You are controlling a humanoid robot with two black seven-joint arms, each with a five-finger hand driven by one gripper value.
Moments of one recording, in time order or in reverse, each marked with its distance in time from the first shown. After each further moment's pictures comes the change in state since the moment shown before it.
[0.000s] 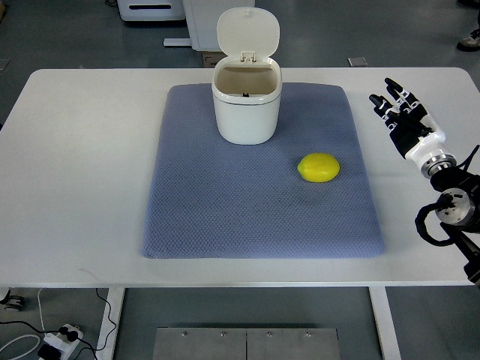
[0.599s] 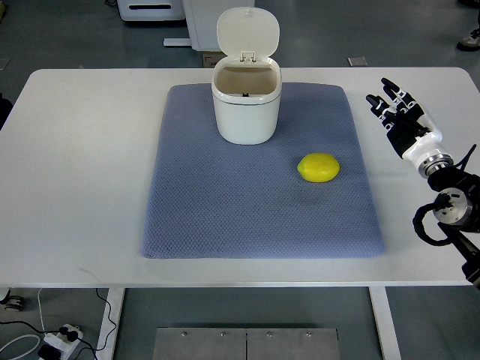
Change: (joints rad) left arm 0.001 0.000 -0.003 0.000 0.001 0.000 0.001; right arm 0.005 0.005 -0.008 0.000 0.000 0.000 0.000
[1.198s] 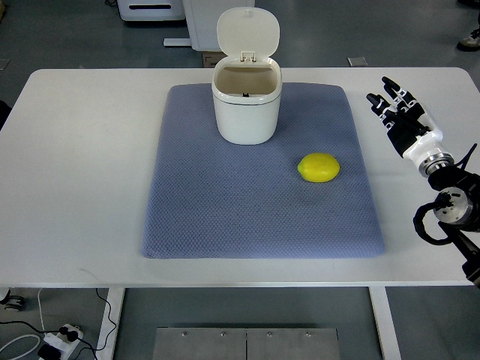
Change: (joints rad) left arm 0.000 0.000 0.000 0.000 0.000 0.000 0.000; right arm 0.003 -0.001 0.001 0.000 0.000 0.000 0.001
